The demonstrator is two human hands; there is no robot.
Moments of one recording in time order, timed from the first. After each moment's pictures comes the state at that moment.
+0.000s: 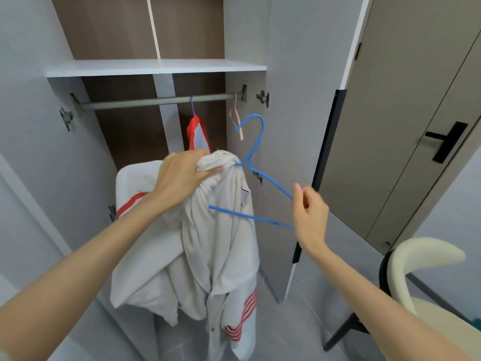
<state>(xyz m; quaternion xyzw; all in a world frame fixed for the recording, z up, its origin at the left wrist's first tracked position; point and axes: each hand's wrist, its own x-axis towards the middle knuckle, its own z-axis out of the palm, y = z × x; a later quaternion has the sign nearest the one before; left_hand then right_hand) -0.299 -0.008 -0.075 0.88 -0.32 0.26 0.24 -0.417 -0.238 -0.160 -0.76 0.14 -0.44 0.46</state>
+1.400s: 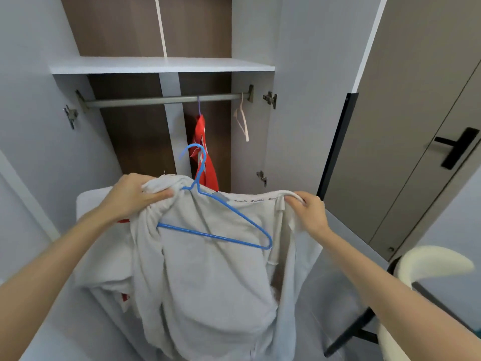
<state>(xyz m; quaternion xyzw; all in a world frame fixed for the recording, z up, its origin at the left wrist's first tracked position) -0.264 0.092 -0.106 0.92 -0.20 0.11 0.32 -0.366 -0.281 -0.175 -0.85 0.12 -0.25 0.44</state>
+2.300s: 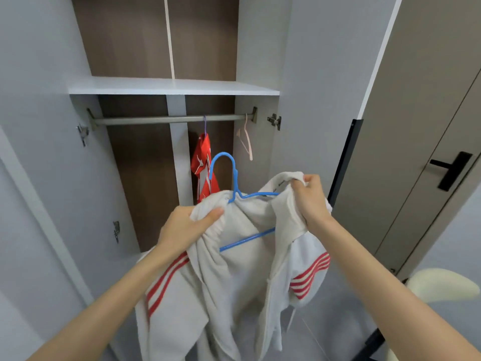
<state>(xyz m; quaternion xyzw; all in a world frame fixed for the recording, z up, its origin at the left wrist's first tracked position) -0.305 0.032 -0.122 0.83 -0.14 0.03 0.54 -0.353 -0.211 -0.075 -0.75 0.21 -0.28 0.56</state>
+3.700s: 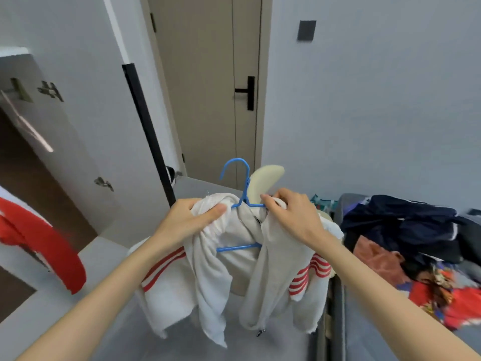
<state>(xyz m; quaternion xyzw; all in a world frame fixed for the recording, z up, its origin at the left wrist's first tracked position) -0.461 -0.218 -0.154 0.72 -0.47 -0.26 0.44 -0.671 -0.344 -0.164 -0.82 0.43 -0.30 0.23</state>
